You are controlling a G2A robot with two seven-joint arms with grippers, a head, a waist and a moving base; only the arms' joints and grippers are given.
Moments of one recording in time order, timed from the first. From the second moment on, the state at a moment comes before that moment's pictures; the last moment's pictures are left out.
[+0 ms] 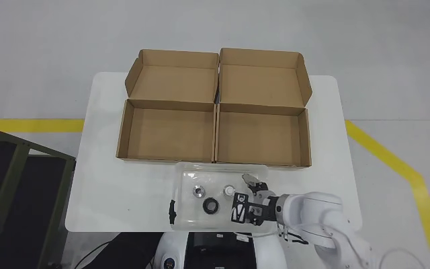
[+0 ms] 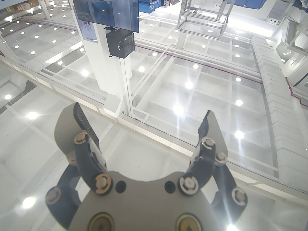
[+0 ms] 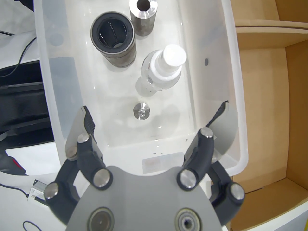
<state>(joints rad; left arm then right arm) -0.42 -0.34 -0.17 -1.17 3.07 0.50 0.07 -1.48 -1.12 1.18 -2.16 -1.30 -0.84 0.95</state>
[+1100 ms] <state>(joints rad) -0.42 -0.34 -0.17 -1.17 3.07 0.50 0.07 -1.36 -1.09 1.04 -2.07 -1.25 -0.71 1.11</state>
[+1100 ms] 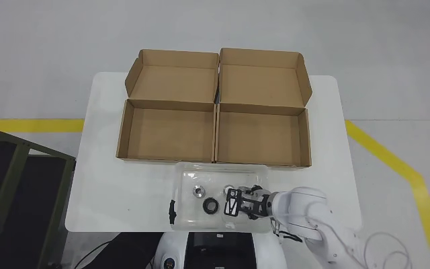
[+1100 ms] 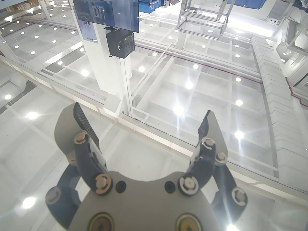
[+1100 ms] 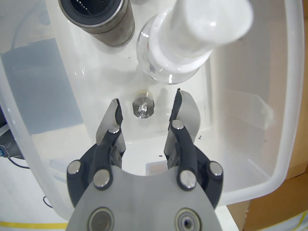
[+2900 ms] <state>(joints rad) -0.42 -0.34 -0.17 -1.17 3.07 0.50 0.07 -1.59 -1.01 1.42 -2.35 -1.23 -0.66 0.47</state>
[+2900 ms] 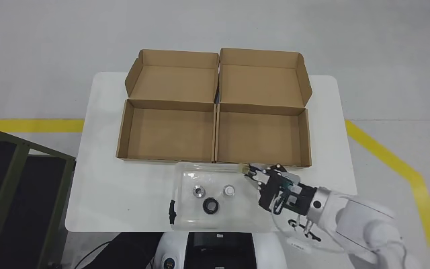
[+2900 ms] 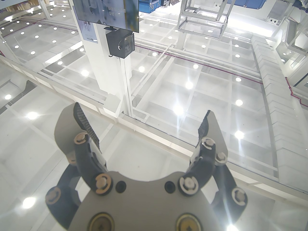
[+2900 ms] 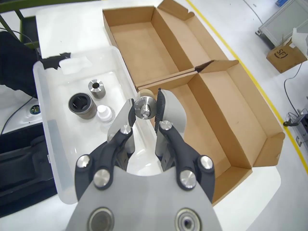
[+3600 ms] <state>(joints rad) -0.42 -0.34 -0.17 -1.17 3.07 0.50 0.07 -1.35 -1.03 1.34 -2.18 -1.02 -0.64 0.15</state>
